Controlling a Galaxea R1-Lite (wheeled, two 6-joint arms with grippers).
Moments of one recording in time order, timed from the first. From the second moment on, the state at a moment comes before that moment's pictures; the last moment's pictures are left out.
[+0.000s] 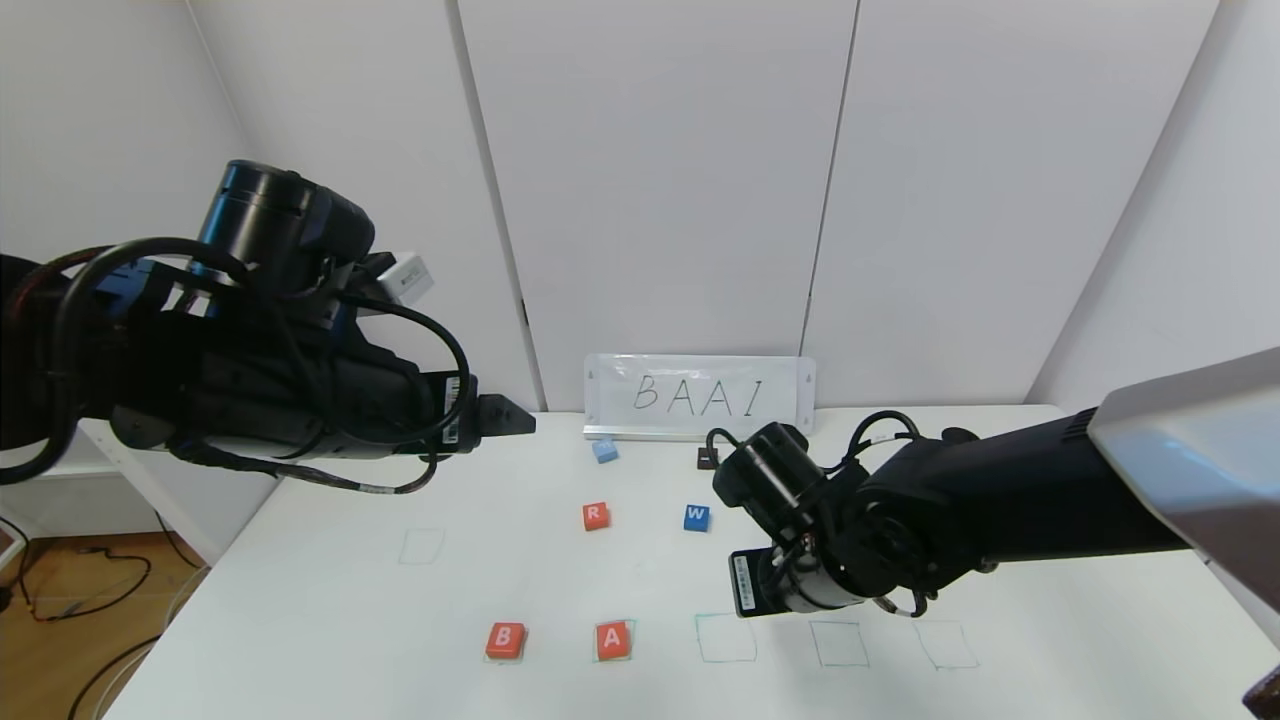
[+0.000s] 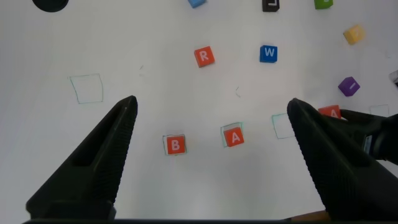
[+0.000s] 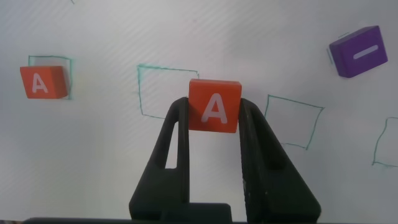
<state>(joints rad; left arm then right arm) -0.37 1.62 -1.26 0.34 0.08 -0.28 0.72 2.16 -1.37 0.30 -0.22 0.56</state>
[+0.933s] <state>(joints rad) -0.36 1.59 -1.26 0.34 0.06 -0.27 0.81 2.29 -1.44 0.30 -0.22 0.59</state>
